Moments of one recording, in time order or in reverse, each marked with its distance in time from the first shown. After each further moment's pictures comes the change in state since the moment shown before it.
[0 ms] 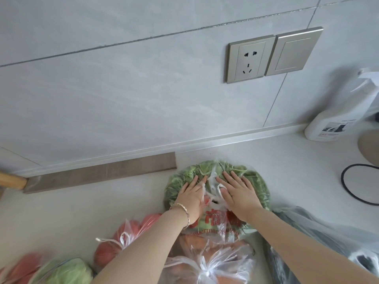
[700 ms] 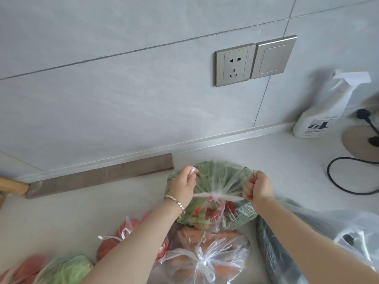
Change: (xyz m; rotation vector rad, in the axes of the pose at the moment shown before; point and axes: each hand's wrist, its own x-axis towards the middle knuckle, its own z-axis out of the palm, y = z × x) left_hand -0.025 0.023 -0.050 -0.754 0.441 -0.152; right_hand -0.030 0.000 -0.049 1.628 0.346 0.644
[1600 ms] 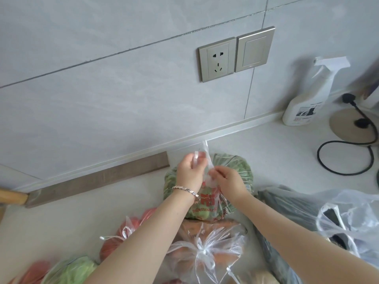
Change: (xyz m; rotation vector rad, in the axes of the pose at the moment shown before) left_hand -0.012 0.065 0.013 -0.339 0.077 -0.180; right_hand -0.024 0.020 0.028 -0.679 -0.250 -0.477
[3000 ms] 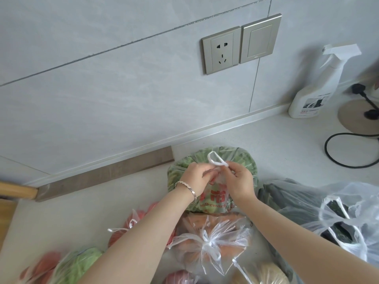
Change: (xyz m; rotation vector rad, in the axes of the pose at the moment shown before) left_hand 0.017 -0.042 -0.014 0.619 -0.355 0.425; right_hand -0.013 0.010 0.010 0.149 0.256 0.071
